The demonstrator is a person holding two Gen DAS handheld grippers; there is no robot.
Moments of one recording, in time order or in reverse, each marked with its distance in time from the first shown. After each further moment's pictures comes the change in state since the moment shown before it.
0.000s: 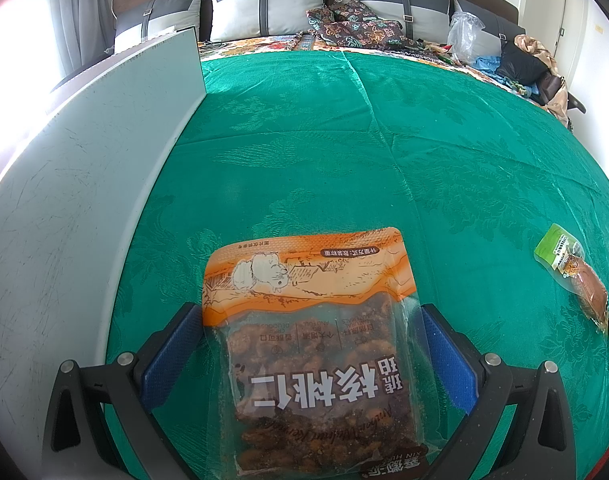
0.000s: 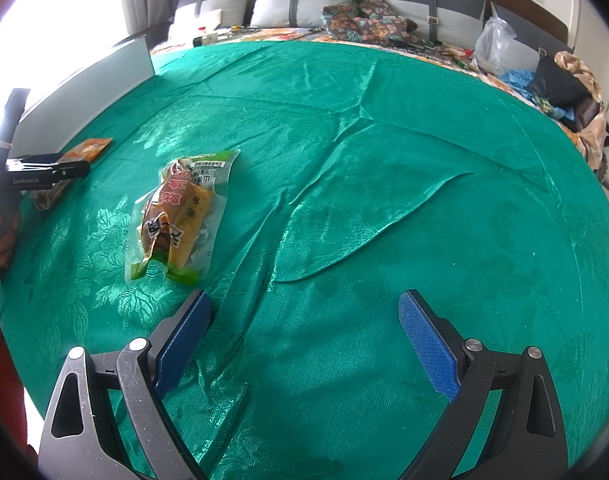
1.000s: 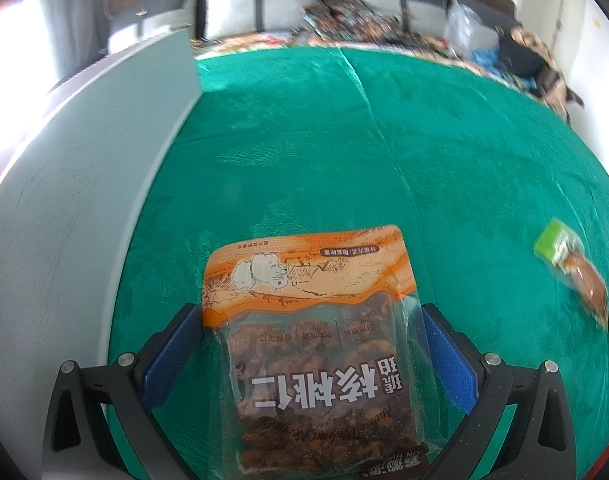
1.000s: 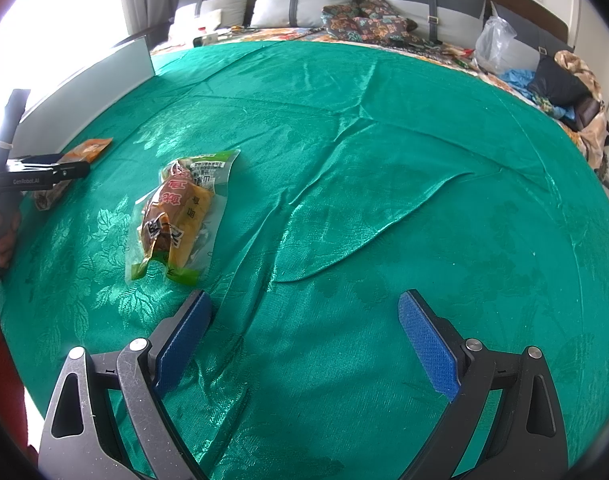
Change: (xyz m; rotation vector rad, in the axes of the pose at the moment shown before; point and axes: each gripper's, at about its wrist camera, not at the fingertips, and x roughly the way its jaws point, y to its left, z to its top) left arm 0.002 0.003 0.004 0.030 0.048 -0.017; right arm 0.000 -0.001 0.002 -0.003 0.004 0.013
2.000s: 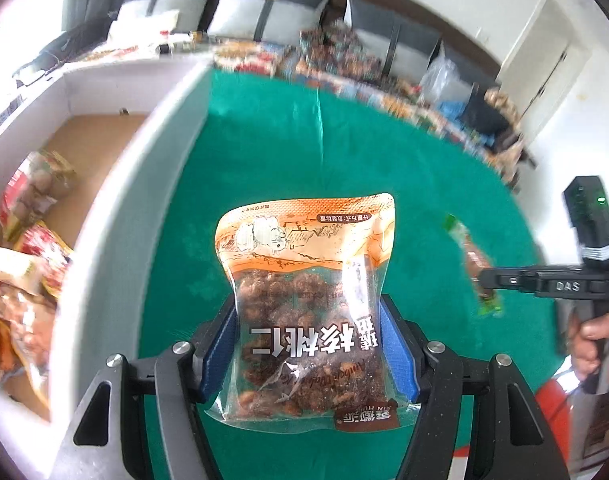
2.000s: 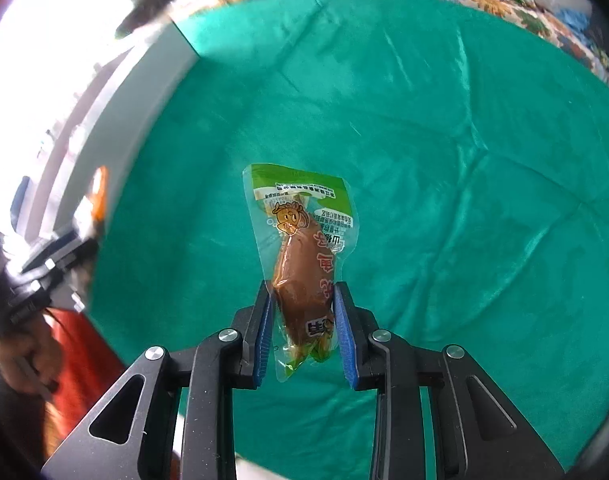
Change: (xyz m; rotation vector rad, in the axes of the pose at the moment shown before) left arm -0.148 0.037 -0.005 -0.209 -0.084 -0.241; right arm -0.005 0.064 0.135 0.124 0.319 0.255
